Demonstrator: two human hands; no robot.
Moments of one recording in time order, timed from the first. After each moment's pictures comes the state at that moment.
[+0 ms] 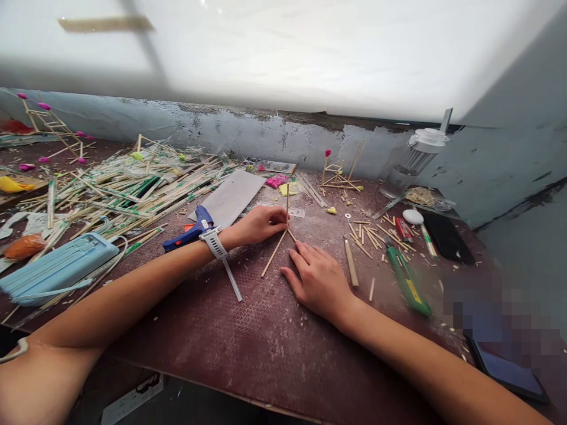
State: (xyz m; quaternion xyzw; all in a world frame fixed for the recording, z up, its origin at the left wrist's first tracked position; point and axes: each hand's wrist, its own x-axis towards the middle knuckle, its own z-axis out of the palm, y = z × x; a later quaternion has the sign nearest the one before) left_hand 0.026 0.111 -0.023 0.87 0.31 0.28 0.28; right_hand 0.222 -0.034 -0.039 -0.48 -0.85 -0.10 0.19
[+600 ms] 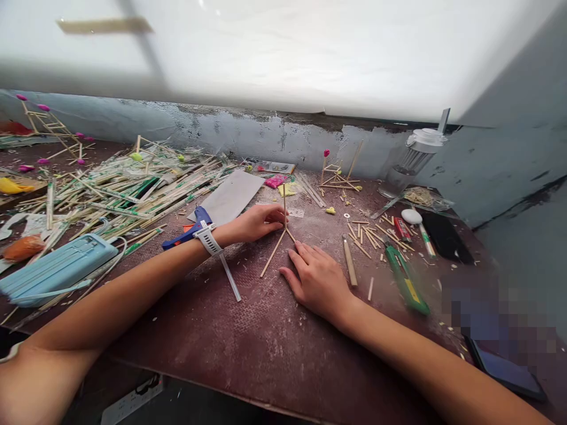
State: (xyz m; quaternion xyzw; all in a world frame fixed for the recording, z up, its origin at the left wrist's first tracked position) left_hand 0.018 0.117 -0.022 0.86 0.30 0.26 0.33; right_hand 0.222 -0.034 -0.038 -0.47 -0.85 -0.12 0.19
